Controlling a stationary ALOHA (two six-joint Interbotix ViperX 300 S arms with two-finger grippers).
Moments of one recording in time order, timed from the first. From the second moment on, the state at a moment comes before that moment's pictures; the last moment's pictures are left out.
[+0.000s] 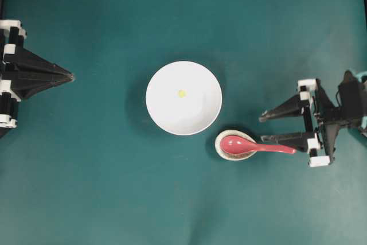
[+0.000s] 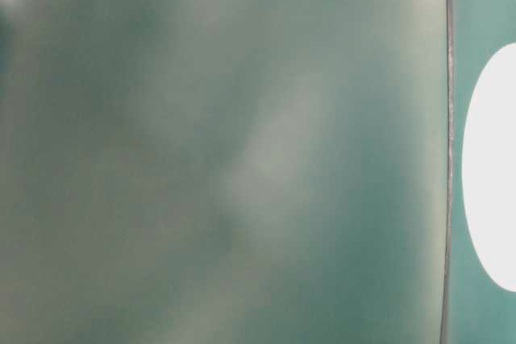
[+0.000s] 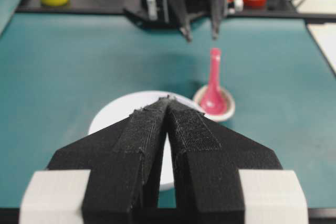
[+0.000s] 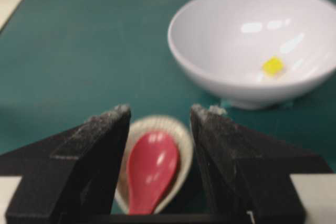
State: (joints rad) left arm 0.00 -0.98 1.18 0.01 -0.18 -0.01; right arm 0.32 -0.13 1.35 0.29 -1.10 0.05
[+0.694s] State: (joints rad) left arm 0.00 -0.97 1.18 0.01 -0.18 -0.01; right arm 0.61 0.09 1.32 0.64 -1.17 0.05
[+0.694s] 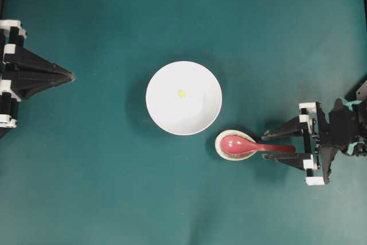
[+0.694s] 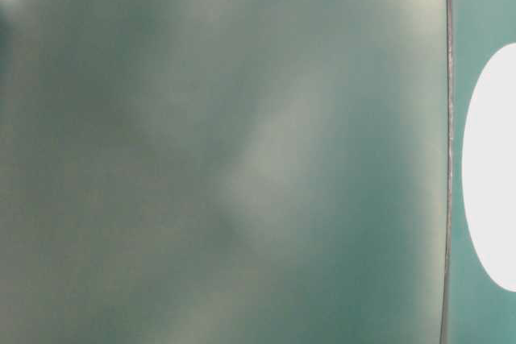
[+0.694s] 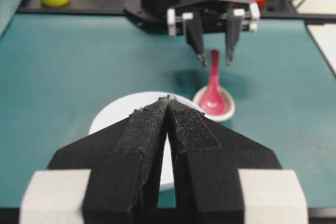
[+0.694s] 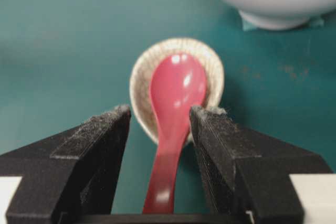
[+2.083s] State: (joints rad) left arm 0.00 -0.97 1.18 0.01 -0.18 -0.01; right arm 0.62 0.17 1.31 0.67 -1.13 0.03
